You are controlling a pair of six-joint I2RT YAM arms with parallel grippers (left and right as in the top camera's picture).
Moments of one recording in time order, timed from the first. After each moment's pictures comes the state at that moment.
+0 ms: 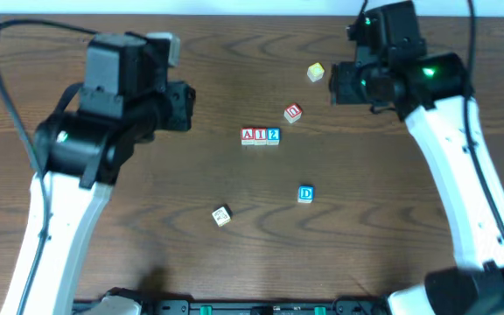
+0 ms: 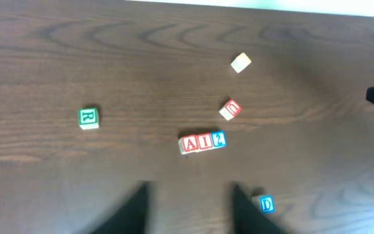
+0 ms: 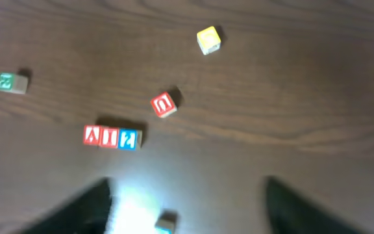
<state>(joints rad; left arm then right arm) -0.25 1.32 1.58 -1.02 0.20 -0.22 0.25 1.64 1.77 -1.13 -0.01 0.20</state>
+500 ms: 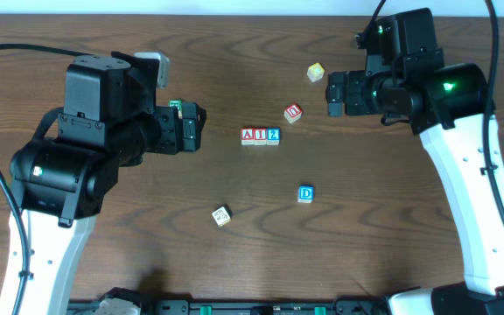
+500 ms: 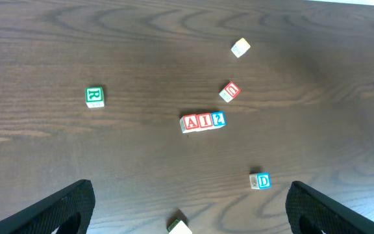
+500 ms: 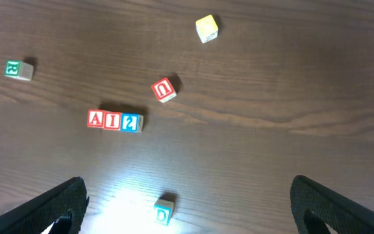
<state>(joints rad) -0.25 1.25 1.58 -1.12 0.20 -0.22 0.25 1.59 1.77 -1.19 -0.01 0.19</state>
